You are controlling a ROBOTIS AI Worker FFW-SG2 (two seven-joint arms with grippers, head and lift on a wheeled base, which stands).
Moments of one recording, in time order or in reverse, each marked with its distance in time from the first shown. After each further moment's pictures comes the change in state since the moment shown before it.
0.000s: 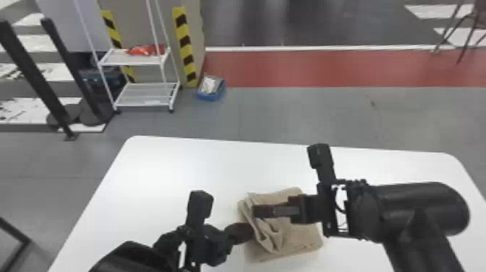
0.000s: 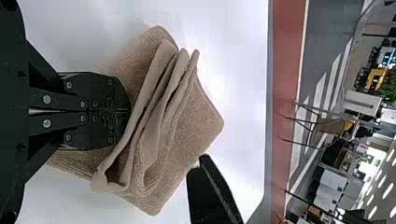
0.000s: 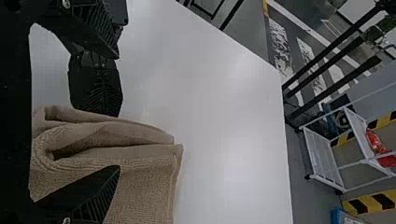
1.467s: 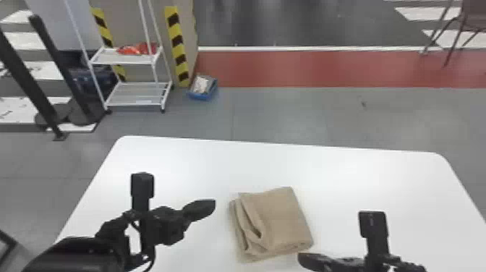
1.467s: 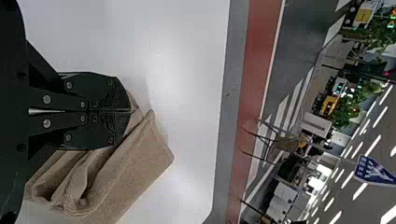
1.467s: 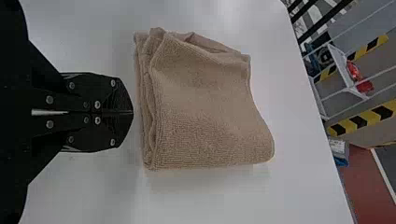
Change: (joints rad) left arm 0.014 0.020 0.212 -0.073 0.112 0.031 -0.094; right arm 0.434 0.000 -0.198 -0.241 0.128 -0.198 -0.005
